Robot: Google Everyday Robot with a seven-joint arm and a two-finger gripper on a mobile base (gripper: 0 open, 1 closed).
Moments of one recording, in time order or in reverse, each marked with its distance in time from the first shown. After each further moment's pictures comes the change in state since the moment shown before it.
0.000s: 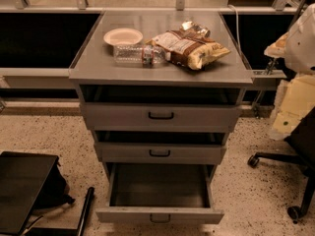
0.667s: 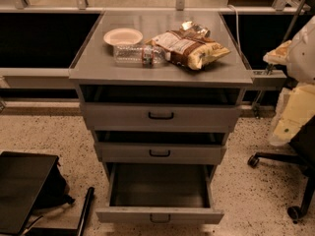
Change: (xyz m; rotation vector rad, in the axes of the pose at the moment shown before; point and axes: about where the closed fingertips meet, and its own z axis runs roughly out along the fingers) arm 0.004 0.003 0.012 -0.006 -0.059 -0.017
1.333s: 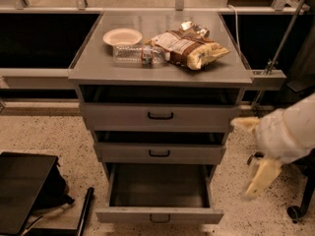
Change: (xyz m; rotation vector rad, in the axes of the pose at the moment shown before) arm 0.028 0.060 0.151 -0.143 -0.255 -0.071
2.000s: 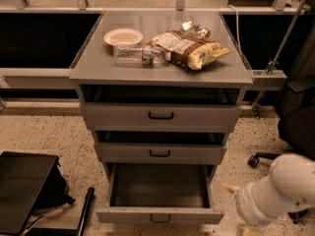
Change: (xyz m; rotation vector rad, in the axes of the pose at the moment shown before) arm 0.108 0.086 0.162 -0.133 0.094 -0.060
